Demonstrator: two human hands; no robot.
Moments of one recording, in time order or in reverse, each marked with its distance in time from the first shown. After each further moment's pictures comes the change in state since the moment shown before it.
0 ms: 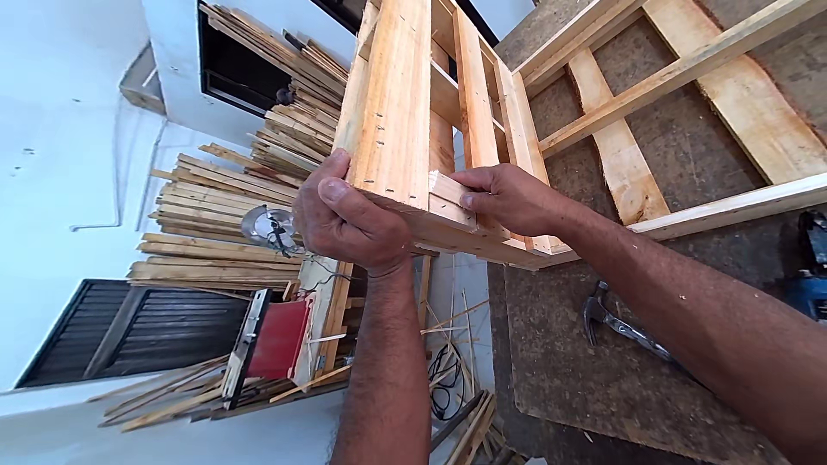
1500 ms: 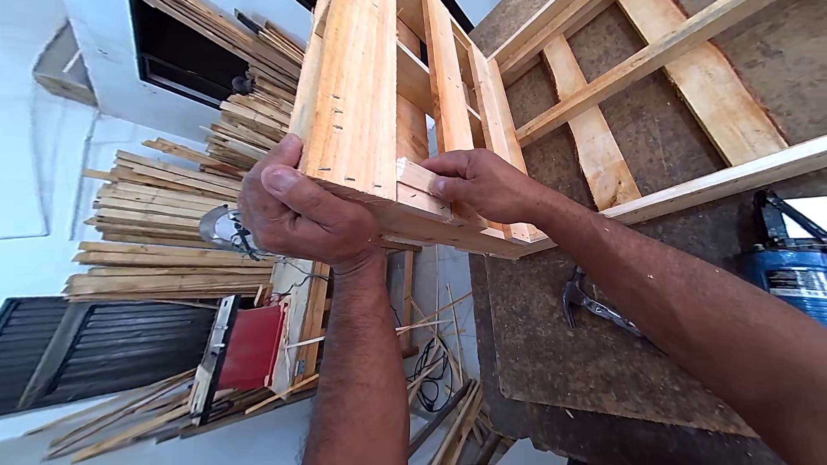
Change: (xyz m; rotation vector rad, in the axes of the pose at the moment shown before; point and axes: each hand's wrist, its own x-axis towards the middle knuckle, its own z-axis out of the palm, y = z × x) left_hand -0.001 0.004 0.000 -0.016 -0.010 -0.036; right_hand -0.003 0.003 0.002 0.098 0.040 -0.041
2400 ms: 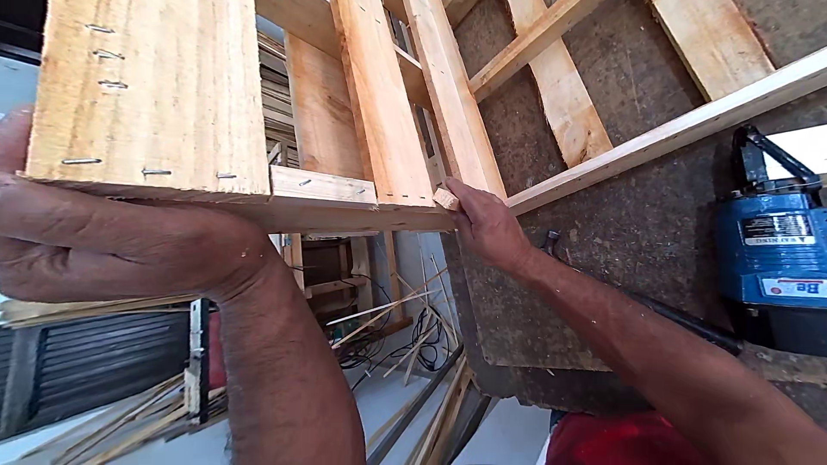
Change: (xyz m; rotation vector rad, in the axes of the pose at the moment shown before) left_hand -0.008 -0.030 -0.008 -0.225 -0.160 -0.160; right_hand -0.095 0.125 0.084 -0.430 0.554 0.038
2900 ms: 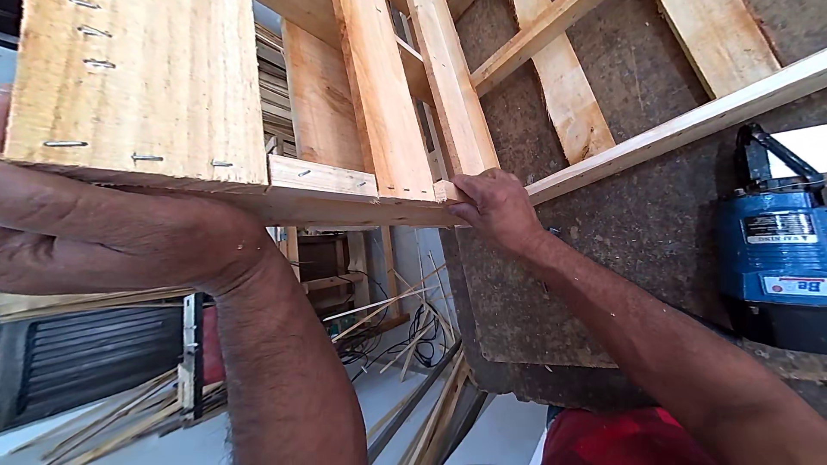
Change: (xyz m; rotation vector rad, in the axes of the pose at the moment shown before) left_hand -0.003 -0.004 0.001 -0.004 0.061 -0.002; right_hand 0.017 0.000 -0.026 -0.126 -0.090 0.021
